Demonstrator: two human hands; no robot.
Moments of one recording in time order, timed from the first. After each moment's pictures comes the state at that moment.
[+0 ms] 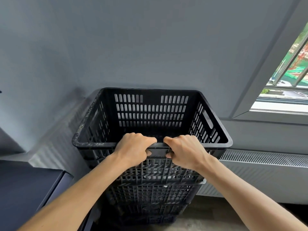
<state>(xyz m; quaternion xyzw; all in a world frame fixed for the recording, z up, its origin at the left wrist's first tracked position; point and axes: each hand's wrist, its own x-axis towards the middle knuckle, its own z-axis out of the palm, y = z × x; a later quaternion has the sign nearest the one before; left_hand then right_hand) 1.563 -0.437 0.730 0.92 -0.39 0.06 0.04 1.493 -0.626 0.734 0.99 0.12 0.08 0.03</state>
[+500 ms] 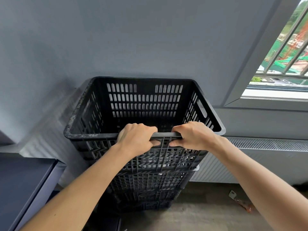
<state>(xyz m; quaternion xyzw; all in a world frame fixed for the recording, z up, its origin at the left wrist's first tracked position) 1.547 -0.464 0.722 0.91 -0.40 0.08 0.03 1.481 -0.676 0.735 1.00 0.09 -0.01 -0.01</state>
